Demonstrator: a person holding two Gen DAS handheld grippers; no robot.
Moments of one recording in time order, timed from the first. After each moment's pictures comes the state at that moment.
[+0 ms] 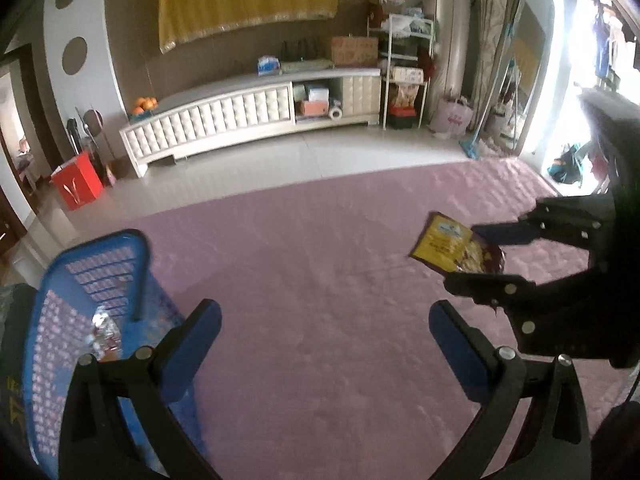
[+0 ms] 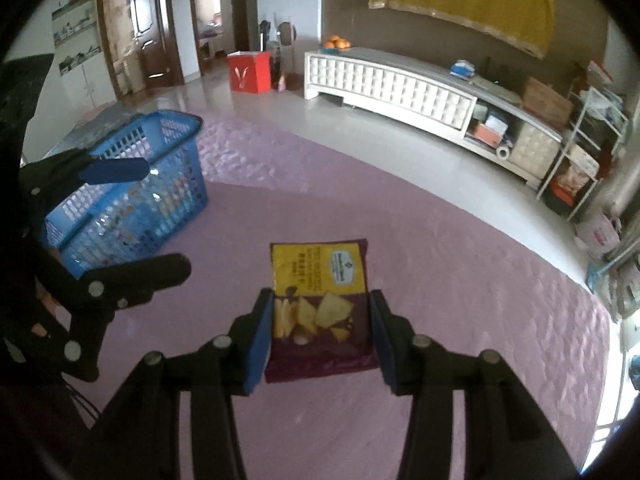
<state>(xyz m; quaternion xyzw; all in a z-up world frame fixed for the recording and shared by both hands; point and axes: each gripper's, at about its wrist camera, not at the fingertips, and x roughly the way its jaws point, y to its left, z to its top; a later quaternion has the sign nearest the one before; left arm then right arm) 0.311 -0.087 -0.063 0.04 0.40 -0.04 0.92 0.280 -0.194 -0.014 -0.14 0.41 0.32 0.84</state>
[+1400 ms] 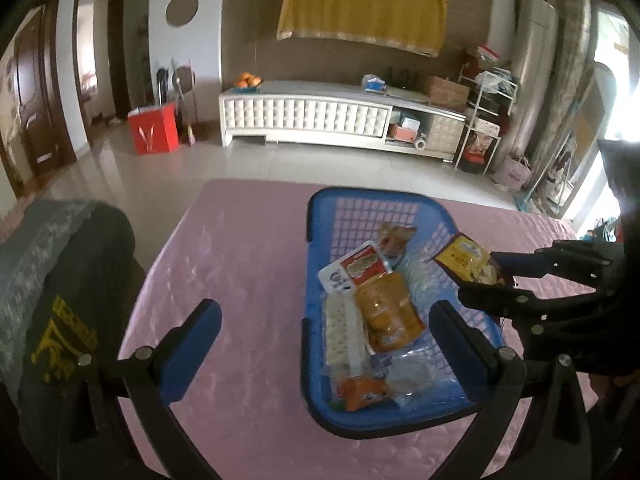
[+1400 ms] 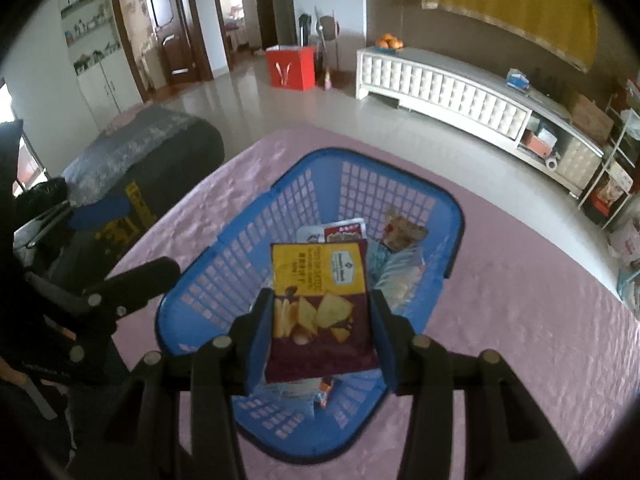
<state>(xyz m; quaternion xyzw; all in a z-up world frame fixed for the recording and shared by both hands) 0.175 0.194 -0.018 -0.07 0.38 0.05 0.92 0.213 0.052 0.006 -0.14 0.44 0.35 0.81</state>
